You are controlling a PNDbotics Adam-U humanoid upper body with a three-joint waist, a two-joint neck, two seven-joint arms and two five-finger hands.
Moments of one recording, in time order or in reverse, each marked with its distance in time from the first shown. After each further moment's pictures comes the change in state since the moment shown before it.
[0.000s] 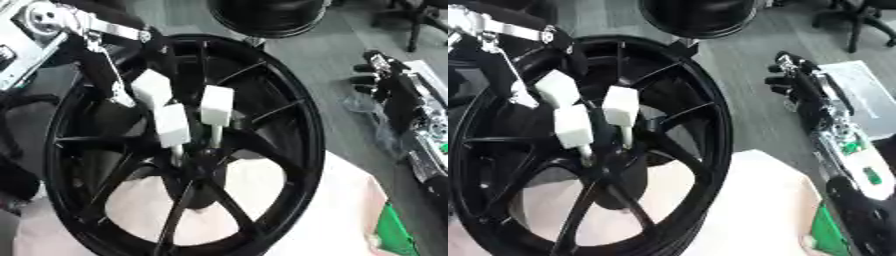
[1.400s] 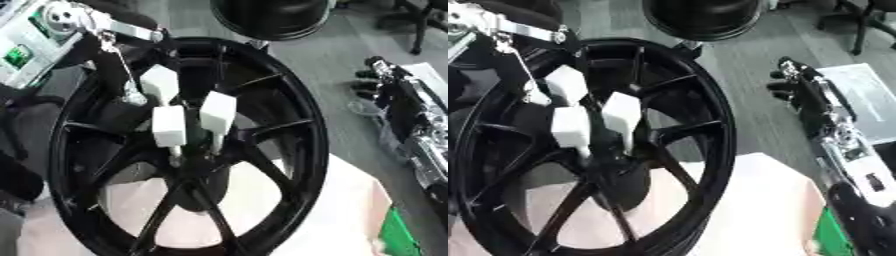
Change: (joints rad) left arm -0.022 -0.014 0.008 0.000 -0.057 -0.012 -0.001; right arm 0.000 0.005 0.004 0.005 -0.004 0.002 0.000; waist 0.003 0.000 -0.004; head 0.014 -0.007
